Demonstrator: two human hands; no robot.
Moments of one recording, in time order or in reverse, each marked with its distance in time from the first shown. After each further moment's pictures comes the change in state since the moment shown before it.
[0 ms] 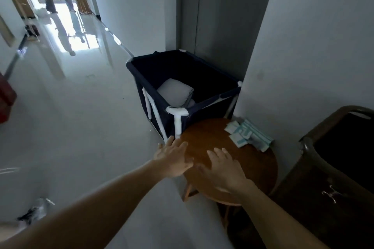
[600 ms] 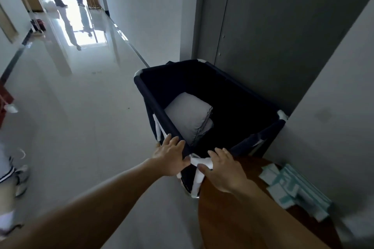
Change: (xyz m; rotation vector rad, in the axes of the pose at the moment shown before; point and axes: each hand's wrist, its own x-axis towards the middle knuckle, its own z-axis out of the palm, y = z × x) left_hand 0.275 -0.211 -0.067 -0.001 0.008 -0.059; right_hand 0.344 -0.087 -0.044 -0.033 -0.020 -0.046
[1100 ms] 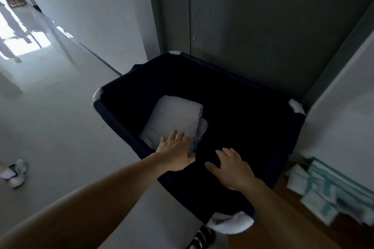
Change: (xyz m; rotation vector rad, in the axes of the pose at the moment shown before) left_hand 0.290 -0.067 -0.026 0.193 -0.195 0.288; right_hand 0.239 0.030 -0.006 0.215 -0.067 0.271
